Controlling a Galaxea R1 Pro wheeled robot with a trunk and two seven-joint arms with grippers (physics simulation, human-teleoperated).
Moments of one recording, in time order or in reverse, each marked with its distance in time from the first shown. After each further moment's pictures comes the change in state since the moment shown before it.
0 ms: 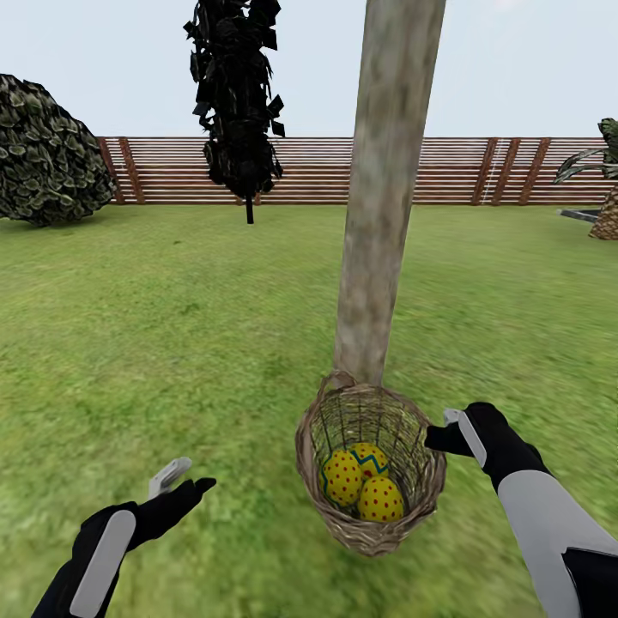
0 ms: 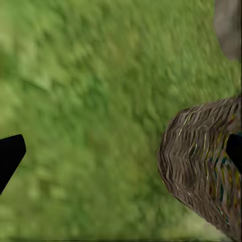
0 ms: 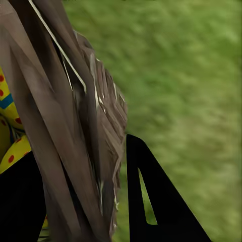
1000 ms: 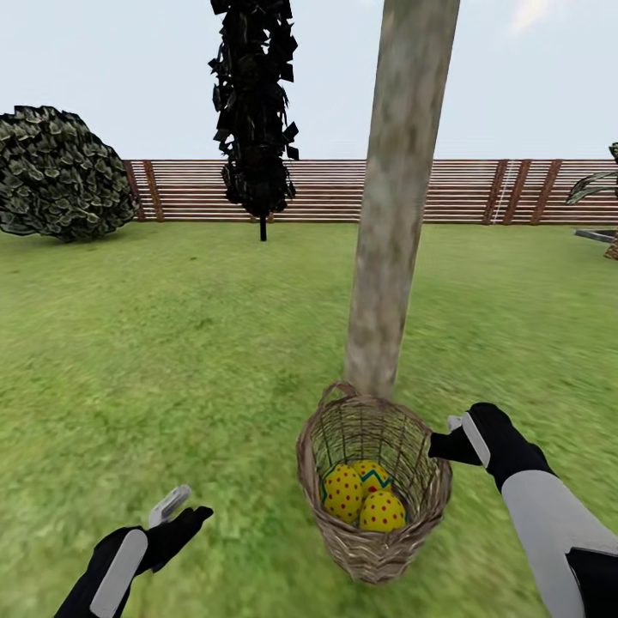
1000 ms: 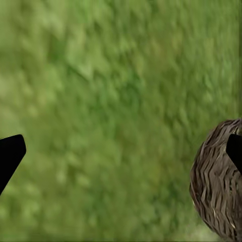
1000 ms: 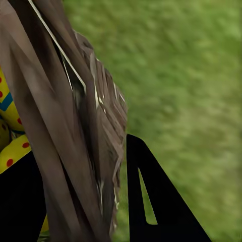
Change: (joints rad) left arm -0.045 0.002 -0.002 0.300 -0.020 -0.138 0.007; right arm 0.000 -0.013 -0.001 0.005 0.003 0.107 0.007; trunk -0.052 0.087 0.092
